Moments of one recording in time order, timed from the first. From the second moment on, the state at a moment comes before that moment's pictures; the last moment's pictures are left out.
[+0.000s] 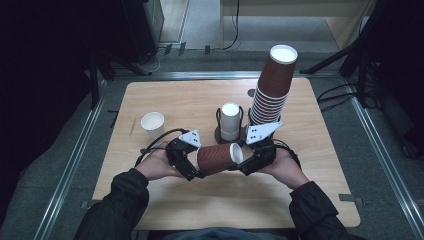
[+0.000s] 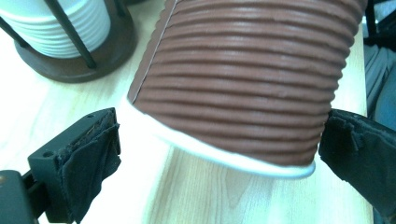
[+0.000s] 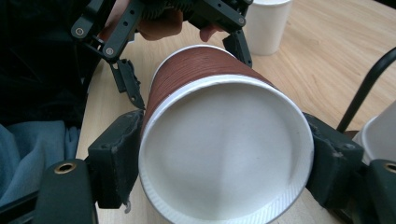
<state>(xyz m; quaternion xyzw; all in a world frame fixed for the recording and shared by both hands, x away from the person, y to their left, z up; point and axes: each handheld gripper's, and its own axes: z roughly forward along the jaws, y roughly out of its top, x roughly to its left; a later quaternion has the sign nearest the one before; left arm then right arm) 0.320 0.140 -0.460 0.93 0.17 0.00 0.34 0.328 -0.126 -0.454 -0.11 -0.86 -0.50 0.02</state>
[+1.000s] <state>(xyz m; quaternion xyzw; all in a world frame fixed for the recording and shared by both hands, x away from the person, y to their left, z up) 0.318 0.138 -0.456 0.89 0.17 -0.03 0.42 0.326 -0.128 -0.447 -0.11 -0.81 -0.57 0.05</state>
